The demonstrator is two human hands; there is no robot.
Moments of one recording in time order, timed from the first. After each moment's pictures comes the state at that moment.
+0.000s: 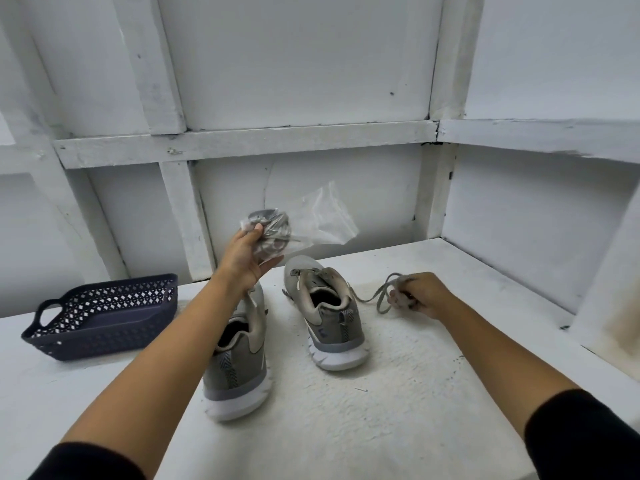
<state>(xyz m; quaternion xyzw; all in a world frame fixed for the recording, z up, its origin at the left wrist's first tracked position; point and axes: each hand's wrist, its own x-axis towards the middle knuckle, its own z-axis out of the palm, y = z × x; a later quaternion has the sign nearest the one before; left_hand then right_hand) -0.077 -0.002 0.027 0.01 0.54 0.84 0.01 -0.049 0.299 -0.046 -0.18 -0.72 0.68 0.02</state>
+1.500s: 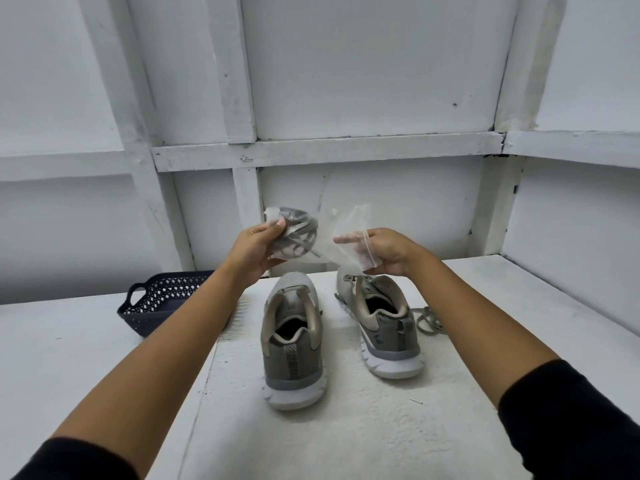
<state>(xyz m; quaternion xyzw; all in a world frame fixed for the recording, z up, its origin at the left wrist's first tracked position) -0.056 -0.075 0.052 0.05 0.63 0.78 -0.02 -0.070 0.153 0.056 0.09 -0.75 0.65 -0.12</state>
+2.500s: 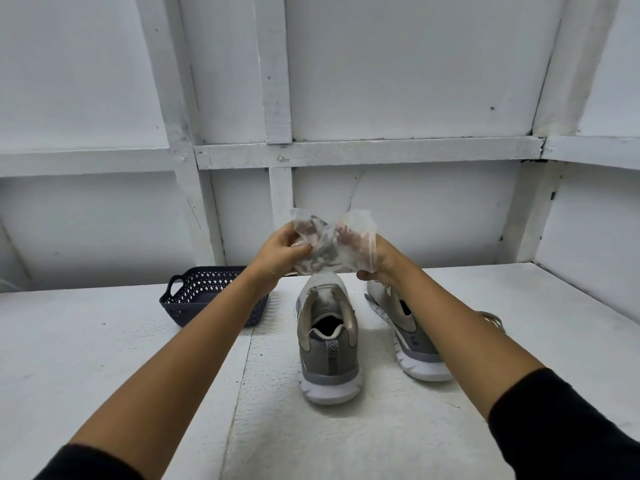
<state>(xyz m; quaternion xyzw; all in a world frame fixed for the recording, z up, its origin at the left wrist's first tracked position) -0.026 -0.102 0.050 0.14 0.71 0.68 -0.06 -0.056 0.076 0.049 0.18 -0.70 0.68 -0.12</state>
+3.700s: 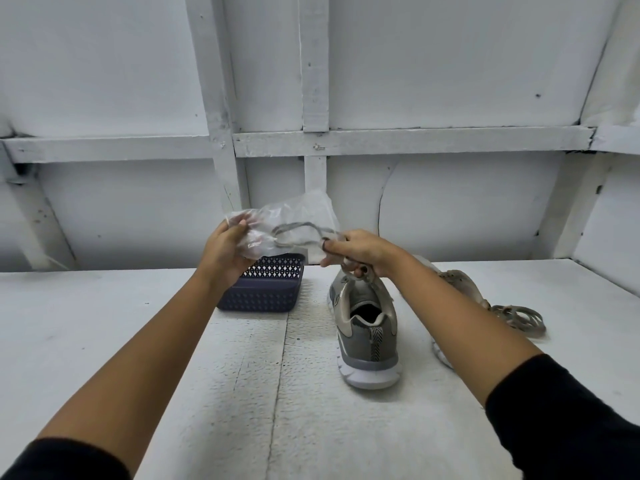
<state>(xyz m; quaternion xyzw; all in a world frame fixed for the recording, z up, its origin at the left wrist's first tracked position) -0.010 -0.225 0.037 0.01 0.53 0.84 -0.14 -0.054 0.008 0.047 0.19 -0.79 0.56 -0.18</state>
